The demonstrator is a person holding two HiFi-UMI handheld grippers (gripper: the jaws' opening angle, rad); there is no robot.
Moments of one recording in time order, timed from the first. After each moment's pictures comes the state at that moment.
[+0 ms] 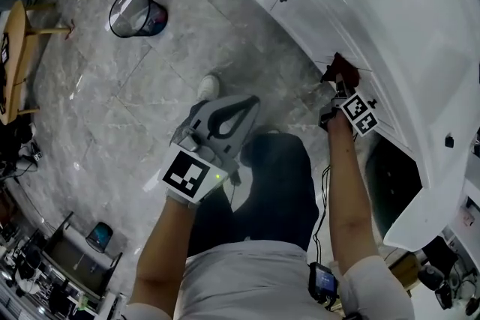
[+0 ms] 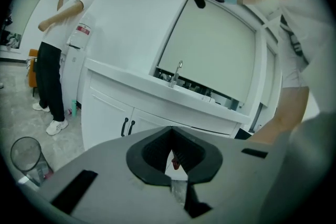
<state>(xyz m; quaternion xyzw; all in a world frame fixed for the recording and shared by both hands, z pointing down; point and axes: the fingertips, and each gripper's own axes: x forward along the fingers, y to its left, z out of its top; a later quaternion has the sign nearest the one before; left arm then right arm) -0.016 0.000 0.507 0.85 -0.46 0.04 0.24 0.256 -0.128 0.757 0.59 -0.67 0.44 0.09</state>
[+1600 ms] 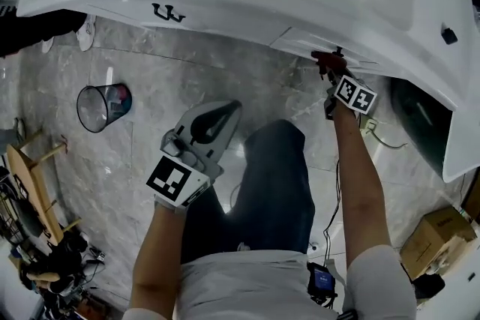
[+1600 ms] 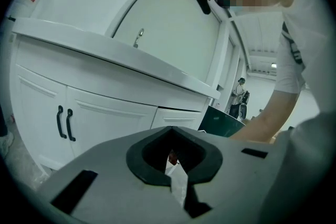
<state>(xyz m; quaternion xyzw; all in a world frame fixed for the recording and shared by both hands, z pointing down) 0.100 -0.024 0.575 0.94 -0.22 0.12 0.21 0.413 -0.046 0.849 0.67 -0.60 0.42 0.12</state>
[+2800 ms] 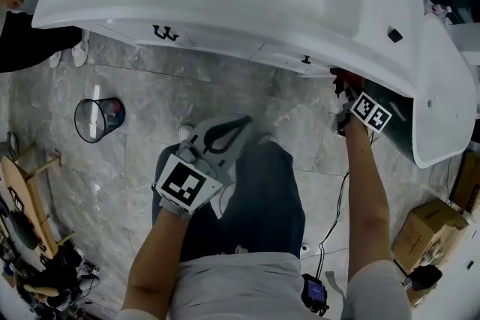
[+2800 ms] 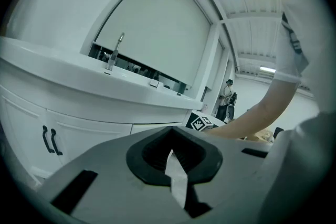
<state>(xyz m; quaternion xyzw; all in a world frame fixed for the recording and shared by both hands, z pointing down) 0.138 0.007 0.489 0.96 -0.16 0.10 0.21 0.506 0.011 0.692 0.74 -0.54 0.39 0.10</state>
